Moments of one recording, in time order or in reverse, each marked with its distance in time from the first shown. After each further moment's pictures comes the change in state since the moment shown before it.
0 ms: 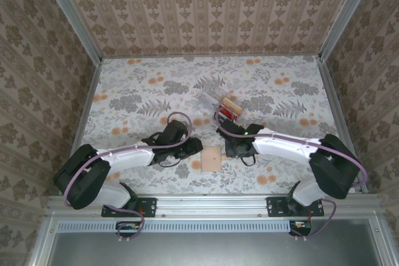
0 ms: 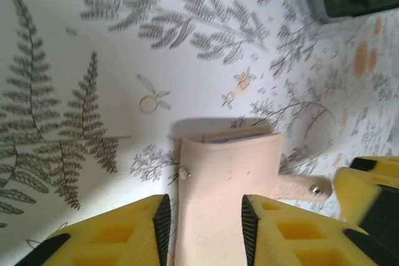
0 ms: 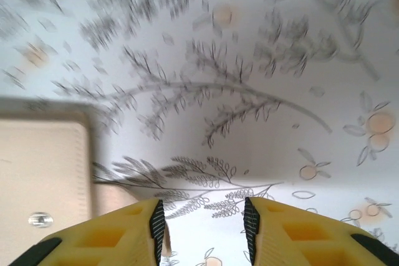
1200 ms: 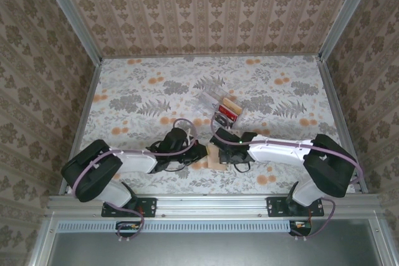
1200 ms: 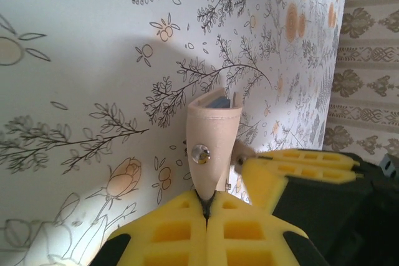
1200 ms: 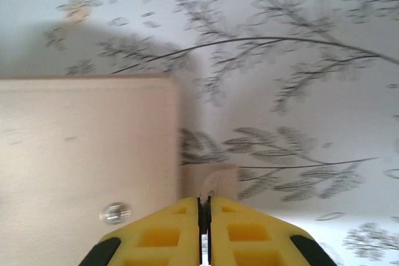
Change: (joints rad) left arm -0.066 0.079 -0.150 0.436 0.132 -0.143; right arm 0.111 0.045 -0.065 0.106 -0.006 0.142
